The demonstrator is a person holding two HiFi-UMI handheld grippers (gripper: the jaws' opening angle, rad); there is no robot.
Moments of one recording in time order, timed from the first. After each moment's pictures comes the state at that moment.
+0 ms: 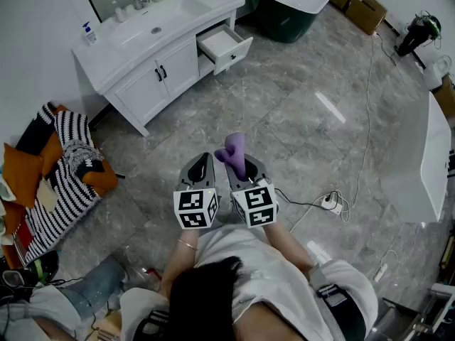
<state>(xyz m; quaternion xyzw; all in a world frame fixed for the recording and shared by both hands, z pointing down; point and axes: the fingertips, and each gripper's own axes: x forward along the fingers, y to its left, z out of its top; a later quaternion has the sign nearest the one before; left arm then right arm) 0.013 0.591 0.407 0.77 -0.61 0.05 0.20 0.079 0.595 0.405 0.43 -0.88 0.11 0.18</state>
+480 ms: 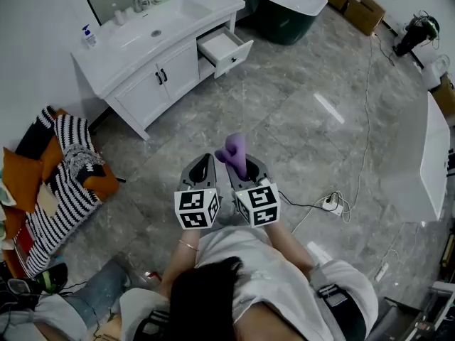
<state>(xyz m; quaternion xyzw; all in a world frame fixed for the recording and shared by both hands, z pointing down) -0.001 0.579 0.405 0.77 -0.60 0.05 0.21 0.063 0.581 0.399 0.43 -0.88 0.13 0.16</state>
